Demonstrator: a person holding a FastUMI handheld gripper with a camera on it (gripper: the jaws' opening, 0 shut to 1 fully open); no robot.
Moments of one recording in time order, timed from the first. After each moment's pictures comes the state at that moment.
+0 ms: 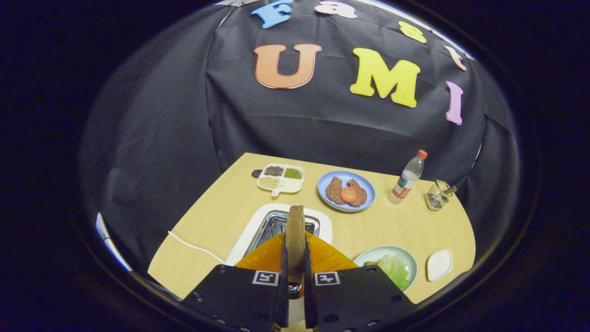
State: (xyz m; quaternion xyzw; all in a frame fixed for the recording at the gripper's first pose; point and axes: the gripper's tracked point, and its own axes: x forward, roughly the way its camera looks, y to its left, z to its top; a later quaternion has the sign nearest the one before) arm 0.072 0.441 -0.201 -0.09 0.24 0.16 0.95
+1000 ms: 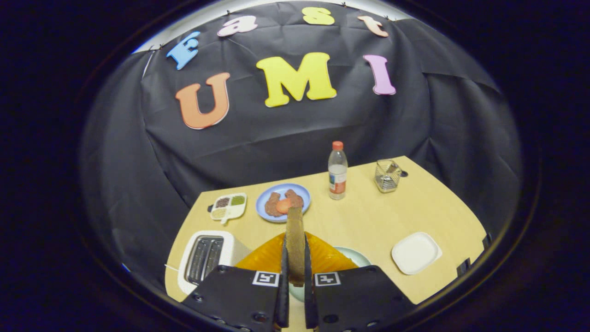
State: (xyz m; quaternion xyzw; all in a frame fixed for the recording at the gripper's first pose) arm 0.098 0.248 -0.180 0.06 0.23 0.05 0.97
